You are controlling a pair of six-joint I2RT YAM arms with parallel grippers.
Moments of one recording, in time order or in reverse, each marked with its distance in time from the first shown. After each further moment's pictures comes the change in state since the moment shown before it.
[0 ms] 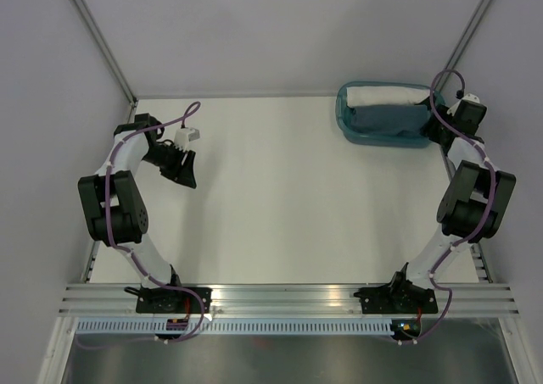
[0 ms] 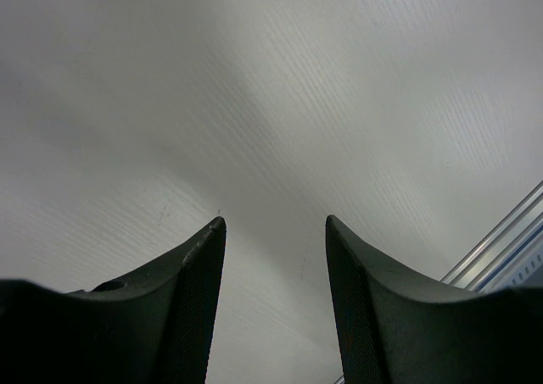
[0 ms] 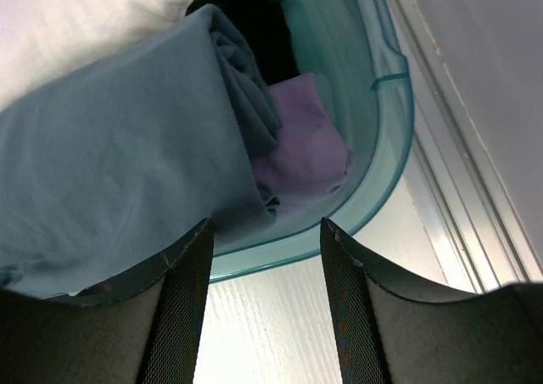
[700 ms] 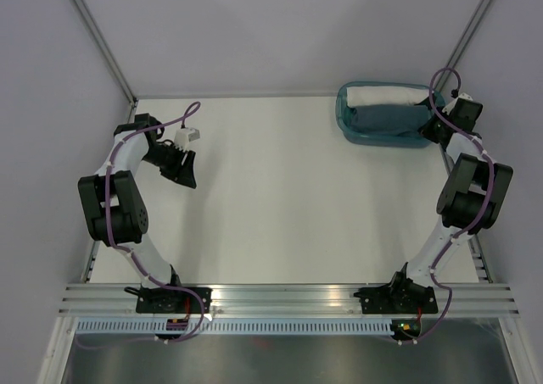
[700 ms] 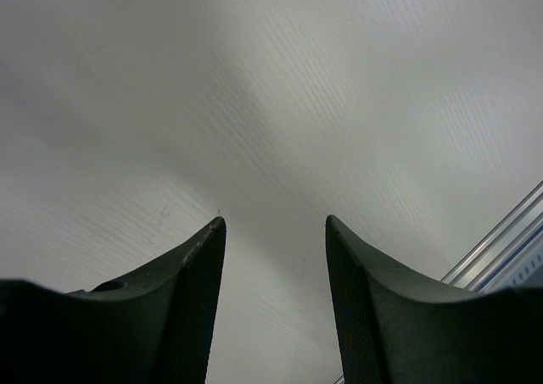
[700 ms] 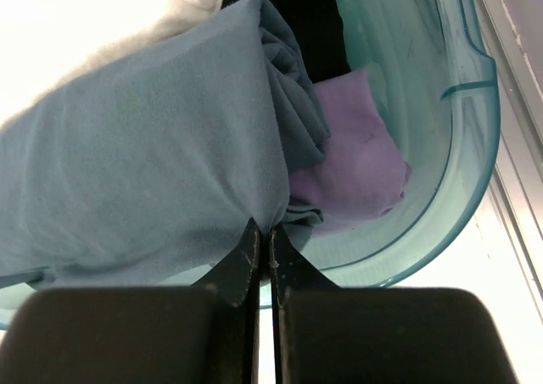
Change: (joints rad) left arm 0.000 0.000 0.000 0.000 0.000 0.000; right arm 0.000 0.101 0.079 -0.023 -0.114 0.053
